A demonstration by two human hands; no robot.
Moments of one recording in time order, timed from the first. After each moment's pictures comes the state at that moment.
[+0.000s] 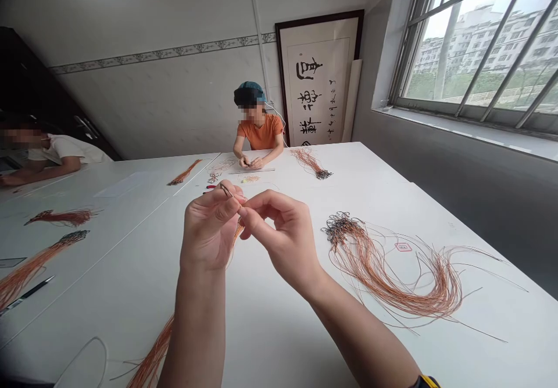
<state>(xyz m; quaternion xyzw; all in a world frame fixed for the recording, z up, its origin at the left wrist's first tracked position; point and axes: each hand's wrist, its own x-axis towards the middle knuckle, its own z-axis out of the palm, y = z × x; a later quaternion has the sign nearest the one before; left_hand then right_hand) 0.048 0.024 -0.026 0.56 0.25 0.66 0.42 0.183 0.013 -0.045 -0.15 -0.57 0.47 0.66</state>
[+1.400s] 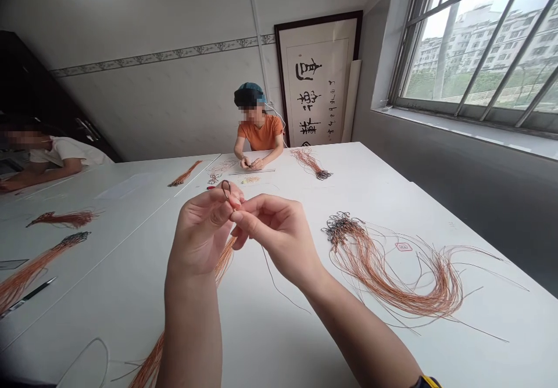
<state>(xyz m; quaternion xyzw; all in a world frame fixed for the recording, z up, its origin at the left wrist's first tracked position) 0.034 0.018 -0.022 0.63 0.21 0.60 0.45 0.182 0.016 -0.046 -0.06 -0.52 0.61 0.59</state>
